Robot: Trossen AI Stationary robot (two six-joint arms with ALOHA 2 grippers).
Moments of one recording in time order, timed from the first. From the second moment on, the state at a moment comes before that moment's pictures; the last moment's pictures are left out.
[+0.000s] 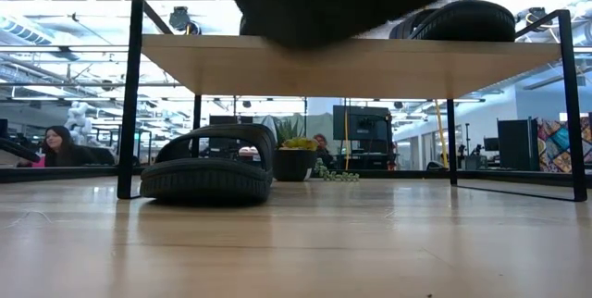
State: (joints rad) left arm -0.97 1.48 1.11 -0.68 -0.90 -0.11; right arm 1.06 1.87 1.51 -0.69 1.08 0.07
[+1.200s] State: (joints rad) left arm -0.97 1.48 1.10 -0.64 -0.90 -0.11; right arm 0.87 2.02 1.51 -1.42 0.89 0.72
